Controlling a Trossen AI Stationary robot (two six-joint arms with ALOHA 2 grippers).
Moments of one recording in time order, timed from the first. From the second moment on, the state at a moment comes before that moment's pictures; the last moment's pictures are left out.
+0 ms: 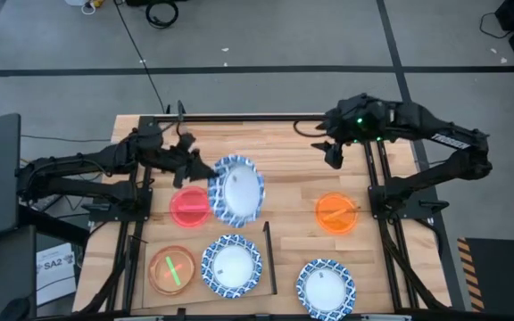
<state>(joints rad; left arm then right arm) 0.19 0.89 0.79 -0.04 0.41 -0.78 -0.19 1.18 1.48 -1.03 0.16 0.01</state>
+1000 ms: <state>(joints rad) -0.36 1.10 0.79 -0.30 0.17 -1.04 -0.18 1.18 1.23 -0.84 0.15 0.01</state>
